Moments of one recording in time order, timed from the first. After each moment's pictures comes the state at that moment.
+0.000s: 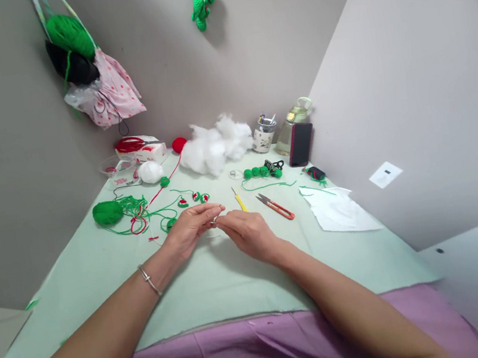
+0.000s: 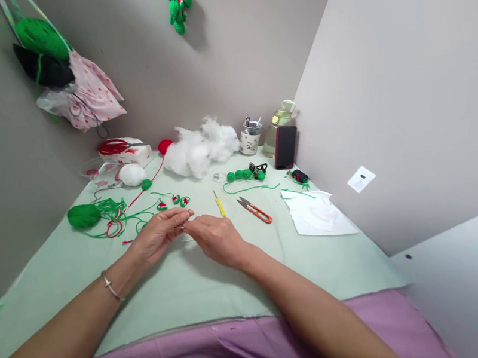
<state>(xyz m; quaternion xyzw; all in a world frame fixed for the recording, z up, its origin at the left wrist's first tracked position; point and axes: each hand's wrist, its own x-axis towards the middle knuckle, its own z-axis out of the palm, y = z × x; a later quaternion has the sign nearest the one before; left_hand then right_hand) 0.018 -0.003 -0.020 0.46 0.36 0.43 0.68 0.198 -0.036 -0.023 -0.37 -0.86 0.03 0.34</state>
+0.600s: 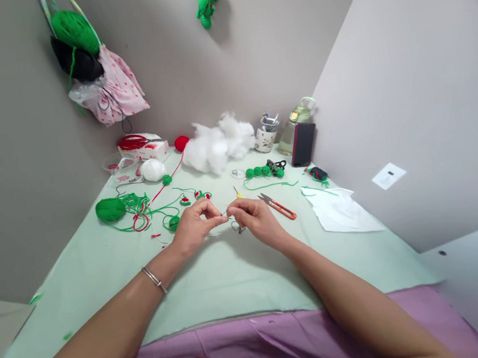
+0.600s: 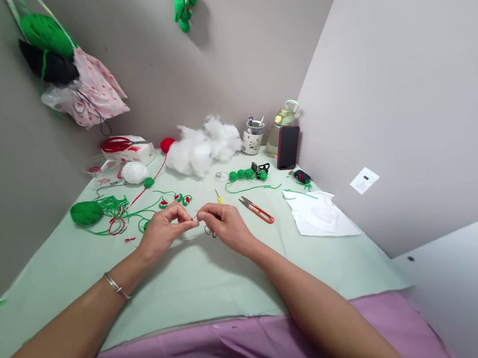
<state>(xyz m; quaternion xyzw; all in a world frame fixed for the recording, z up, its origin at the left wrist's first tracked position) 0.022 -0.007 -0.018 0.63 0.41 0.46 0.46 0.203 -0.032 0.001 -0.47 -0.69 0.38 0.40</state>
